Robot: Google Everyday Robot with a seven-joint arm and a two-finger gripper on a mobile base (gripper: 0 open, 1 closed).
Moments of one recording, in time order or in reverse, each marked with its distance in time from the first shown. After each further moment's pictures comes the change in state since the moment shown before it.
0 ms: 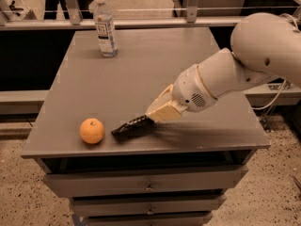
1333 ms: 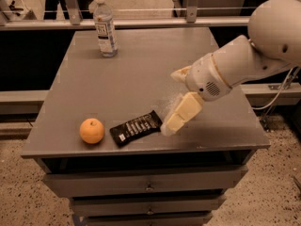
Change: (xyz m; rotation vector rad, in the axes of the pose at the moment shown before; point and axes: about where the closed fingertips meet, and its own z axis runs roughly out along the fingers) arm 0.002 -0.018 -0.030 0.029 0.006 0.003
